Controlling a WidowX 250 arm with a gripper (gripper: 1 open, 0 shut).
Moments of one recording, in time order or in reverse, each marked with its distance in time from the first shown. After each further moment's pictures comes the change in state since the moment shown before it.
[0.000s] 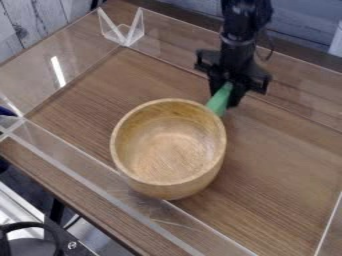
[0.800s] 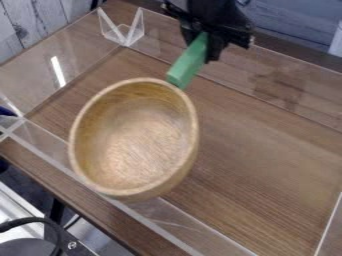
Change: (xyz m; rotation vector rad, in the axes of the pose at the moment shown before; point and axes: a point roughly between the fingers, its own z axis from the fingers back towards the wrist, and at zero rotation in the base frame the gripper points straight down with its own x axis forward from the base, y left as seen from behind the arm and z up) arm -0.075 0.028 0.082 0.058 -0.120 -0.029
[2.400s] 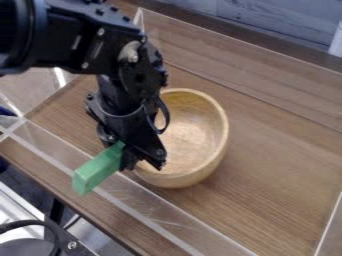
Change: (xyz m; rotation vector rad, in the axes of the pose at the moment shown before) arm -0.093 0.014 -0.046 0.062 0.093 -0.097
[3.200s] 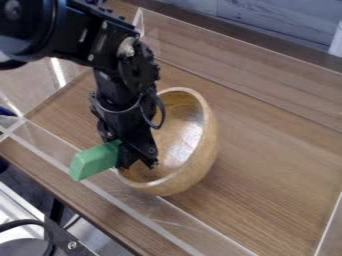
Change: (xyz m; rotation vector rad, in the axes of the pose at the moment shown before) arm 0.004 0.014 -0.018 -0.032 0.015 -0.103
